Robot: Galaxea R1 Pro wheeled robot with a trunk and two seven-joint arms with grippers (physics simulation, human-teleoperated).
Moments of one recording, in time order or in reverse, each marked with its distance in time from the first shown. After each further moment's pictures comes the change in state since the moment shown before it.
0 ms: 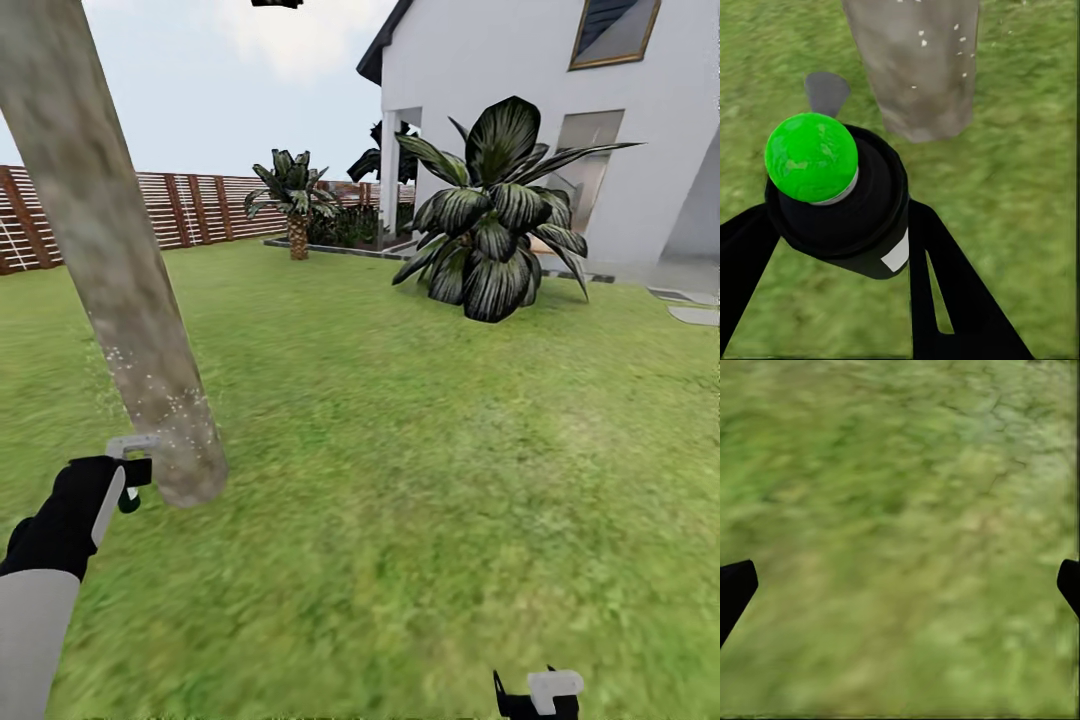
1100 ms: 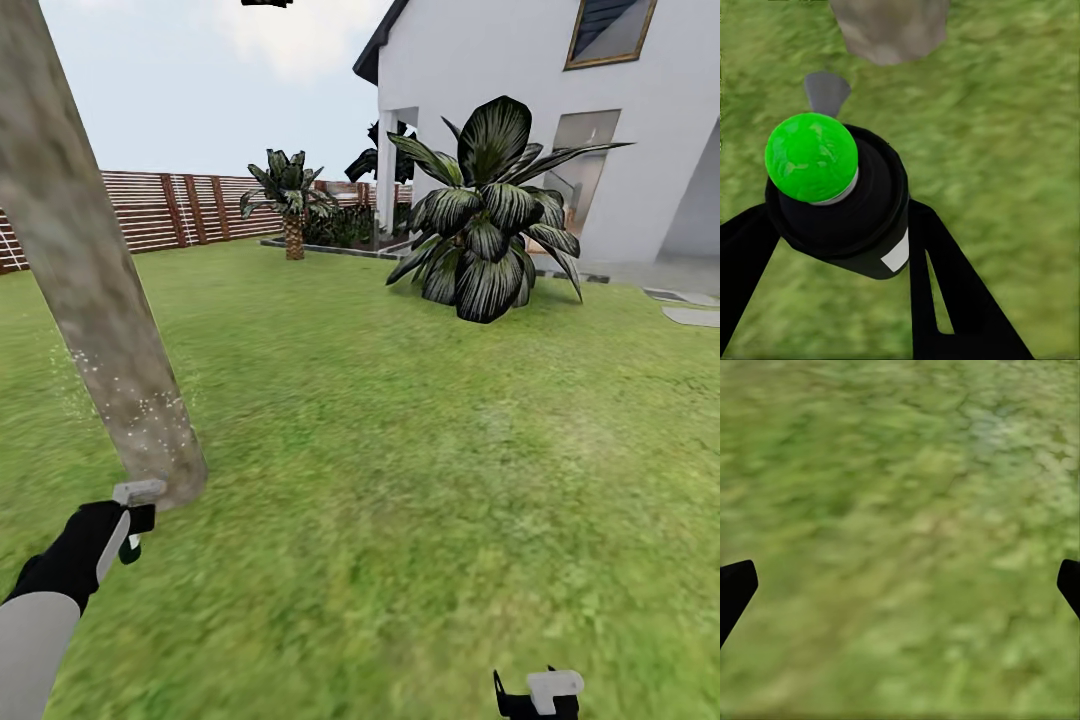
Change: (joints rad) left arm 0.037 0.007 -0.001 0.263 0.001 -0.157 -0.014; right arm 0.000 0.000 0.000 0.000 0.000 0.000 0.000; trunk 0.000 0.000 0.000
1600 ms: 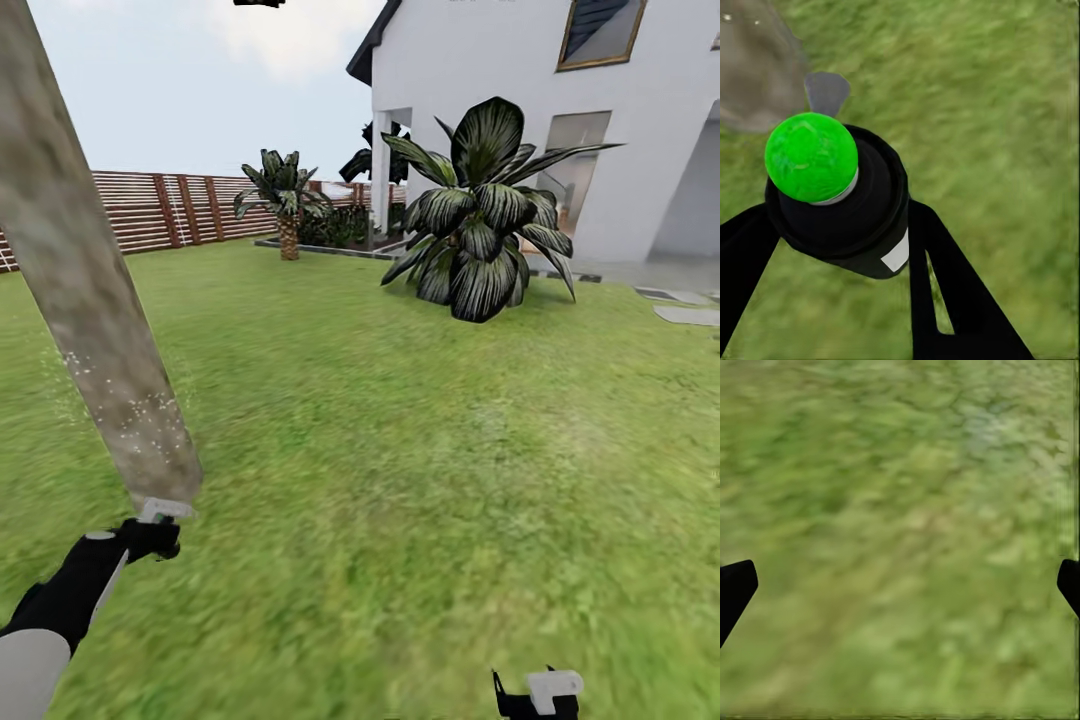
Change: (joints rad) left arm 0.097 0.003 -0.029 0.001 -0.230 -0.267 -0.415; right arm 0.000 0.000 0.000 0.000 0.000 -0.001 0.001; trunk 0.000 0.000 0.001
